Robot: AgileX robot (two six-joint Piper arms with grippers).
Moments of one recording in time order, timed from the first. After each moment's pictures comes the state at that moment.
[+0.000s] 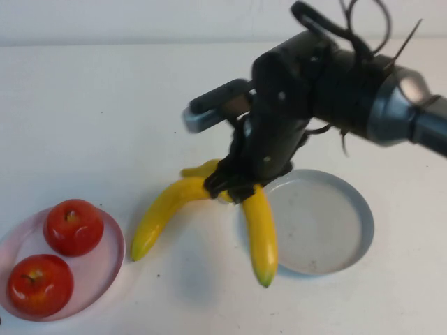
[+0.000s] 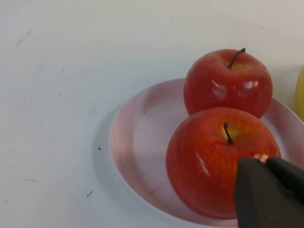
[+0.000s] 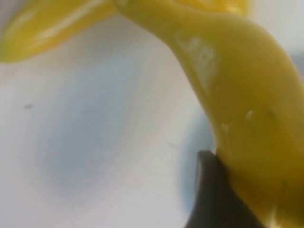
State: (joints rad) right arm 0.76 1.94 -1.74 -0.02 1.12 0.11; left arm -0.14 -0.01 0.03 0.10 0.38 -0.10
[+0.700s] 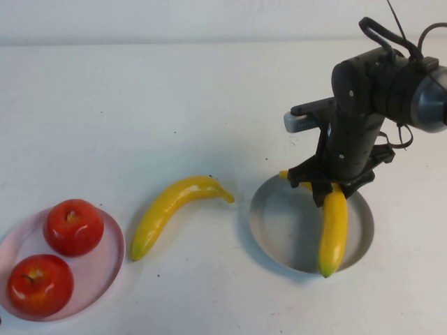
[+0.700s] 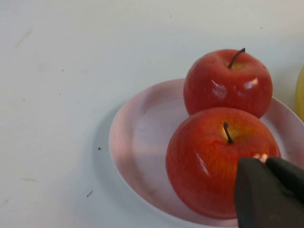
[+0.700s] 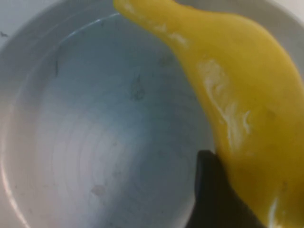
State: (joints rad) right arm 0.48 2.01 -1.60 -0.06 1.12 0.22; left arm -0.14 -0.01 0.03 0.10 0.38 -0.10
